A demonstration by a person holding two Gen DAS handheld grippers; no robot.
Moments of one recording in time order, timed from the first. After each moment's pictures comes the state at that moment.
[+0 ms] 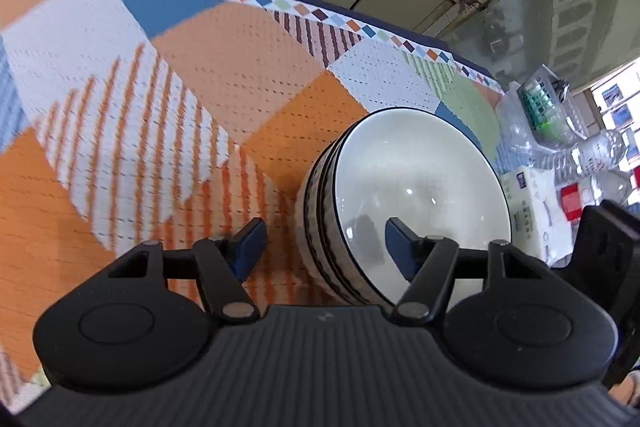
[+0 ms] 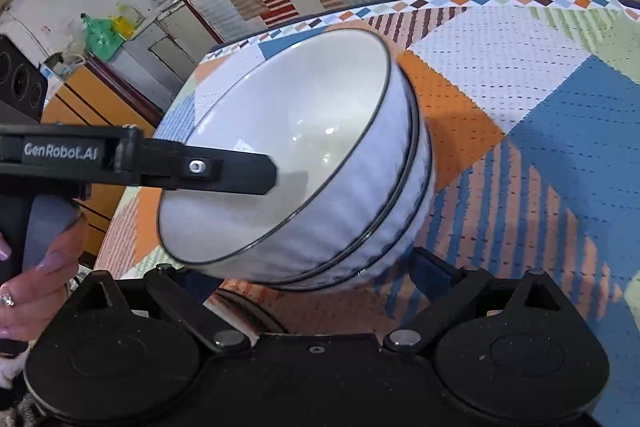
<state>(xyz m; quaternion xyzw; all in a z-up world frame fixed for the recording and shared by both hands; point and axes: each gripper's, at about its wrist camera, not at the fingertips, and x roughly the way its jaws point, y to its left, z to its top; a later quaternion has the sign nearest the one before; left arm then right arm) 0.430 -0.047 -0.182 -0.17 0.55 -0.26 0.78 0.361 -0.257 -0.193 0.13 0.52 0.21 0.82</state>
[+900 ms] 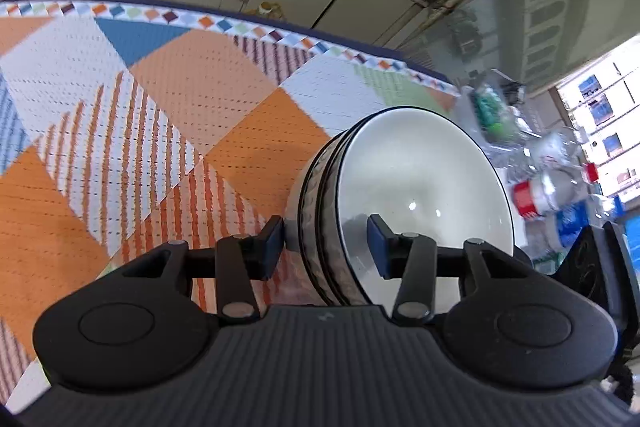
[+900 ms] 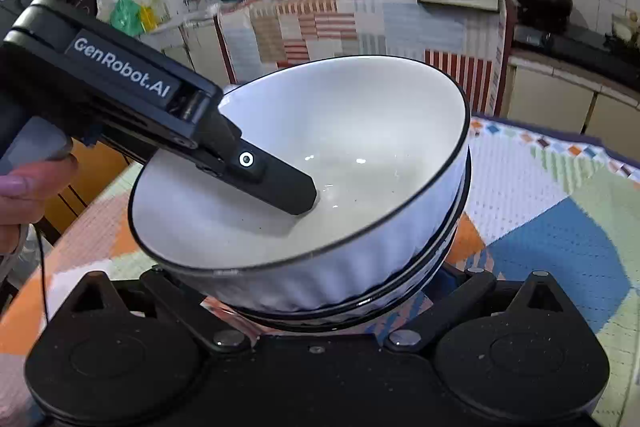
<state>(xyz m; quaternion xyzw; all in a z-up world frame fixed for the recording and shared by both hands) 0.409 -0.043 -0.121 -0.16 0.53 -0.29 0.78 0.319 -0.233 -0.135 -0.02 0.41 0.21 0.89</state>
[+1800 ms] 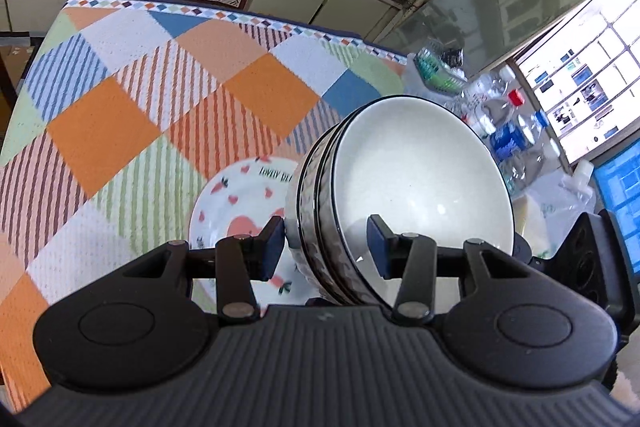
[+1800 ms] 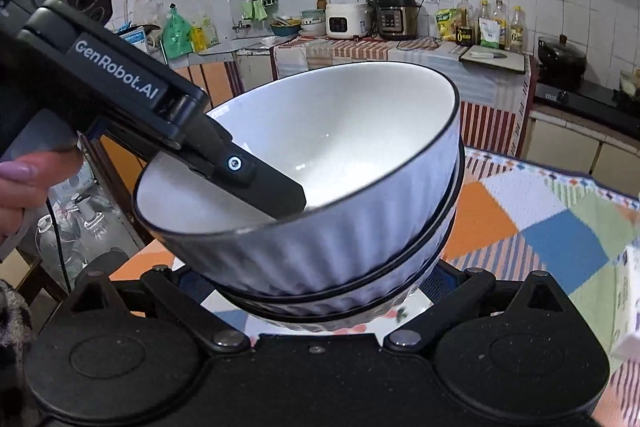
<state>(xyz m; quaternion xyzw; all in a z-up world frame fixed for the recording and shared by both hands) 0.233 0.023 -0.042 -0.15 0.51 -0.29 0.80 0.169 -0.179 -0.063 -0.03 0.36 0.25 0.90</state>
